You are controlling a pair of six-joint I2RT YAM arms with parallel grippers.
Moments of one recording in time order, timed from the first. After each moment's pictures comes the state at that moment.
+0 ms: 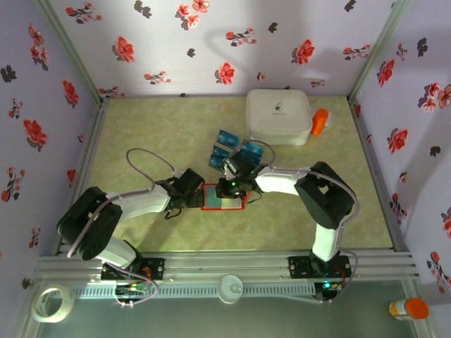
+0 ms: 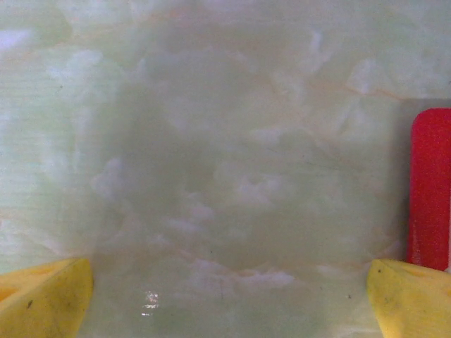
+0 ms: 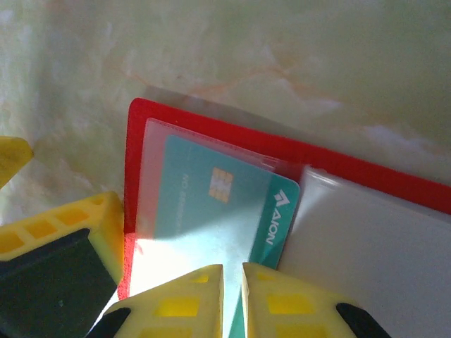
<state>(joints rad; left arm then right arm) -0.76 1.50 0.68 -0.39 -0.31 -0.70 0.80 1.84 1.02 -0.20 -0.36 0.66</state>
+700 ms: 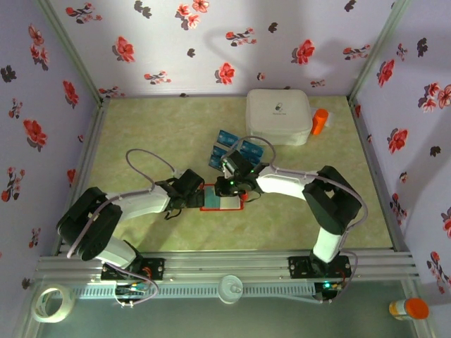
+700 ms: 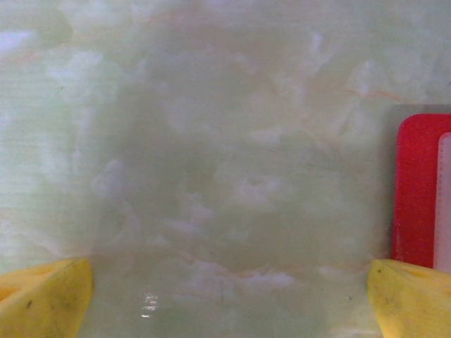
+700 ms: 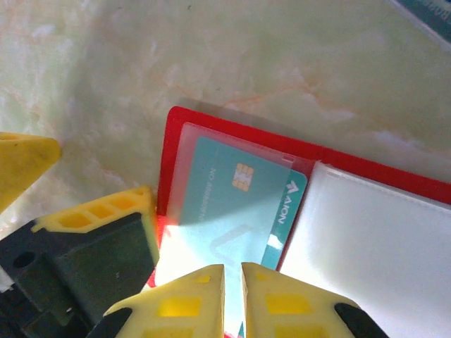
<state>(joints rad) -0.76 1.50 0.67 -0.37 -0.31 -0.70 0.83 1.77 1.04 -0.28 -0.28 0.65</state>
